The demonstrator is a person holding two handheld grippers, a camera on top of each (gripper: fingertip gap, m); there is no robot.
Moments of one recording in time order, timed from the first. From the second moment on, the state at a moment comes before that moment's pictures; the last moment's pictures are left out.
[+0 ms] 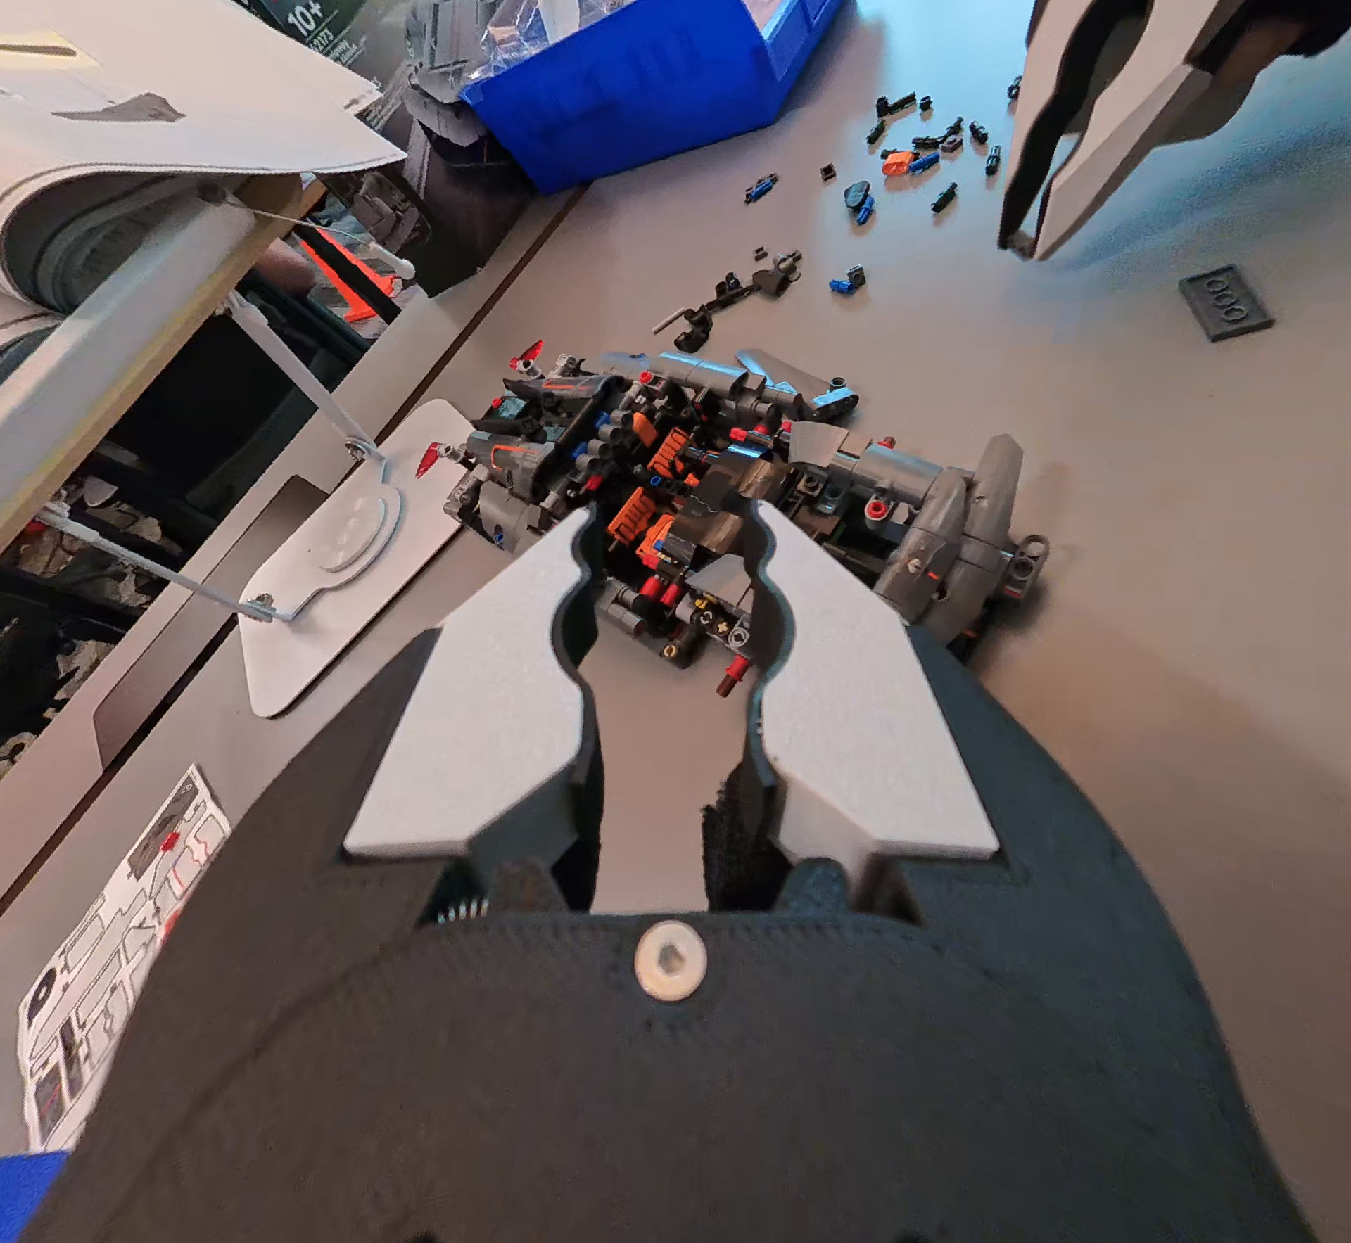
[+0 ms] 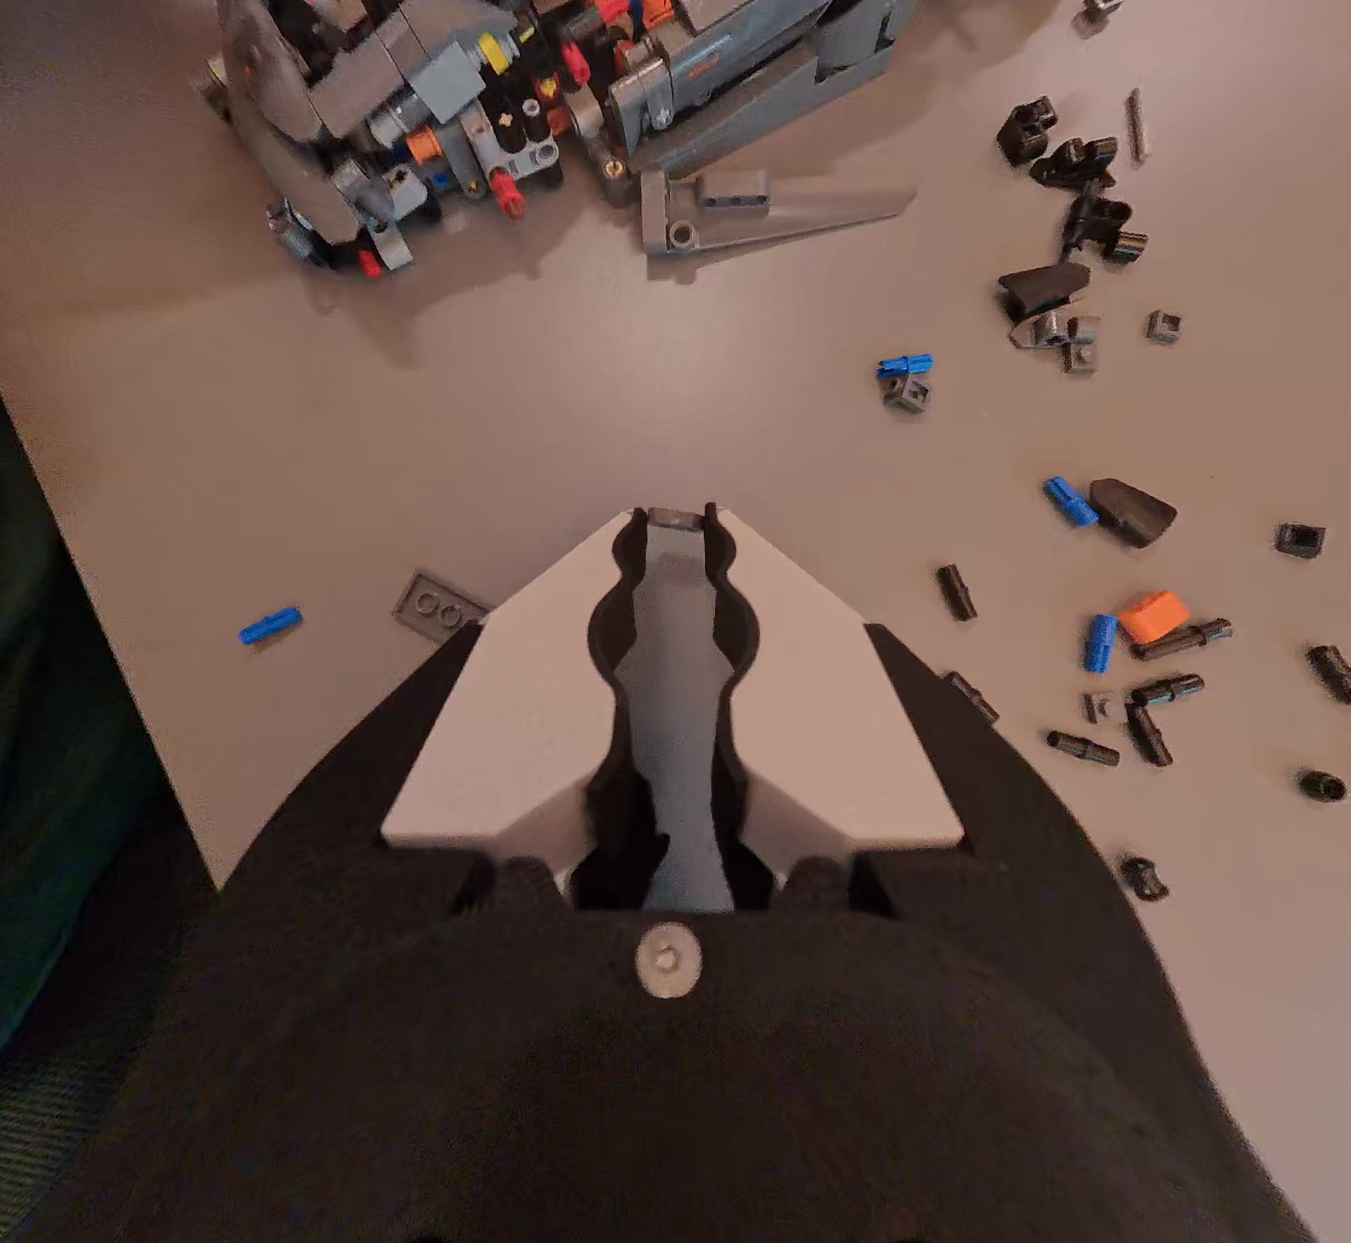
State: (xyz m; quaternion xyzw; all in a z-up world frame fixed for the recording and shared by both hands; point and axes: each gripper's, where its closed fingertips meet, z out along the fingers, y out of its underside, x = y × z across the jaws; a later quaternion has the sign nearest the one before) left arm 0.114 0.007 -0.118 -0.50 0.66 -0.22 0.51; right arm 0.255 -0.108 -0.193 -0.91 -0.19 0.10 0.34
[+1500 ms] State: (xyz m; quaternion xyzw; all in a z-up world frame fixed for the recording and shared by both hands) left arm 0.090 0.037 -0.139 -0.55 0.64 -0.20 0.50; right arm 0.396 -0.080 -0.200 -0.94 -0.01 0.04 0.34
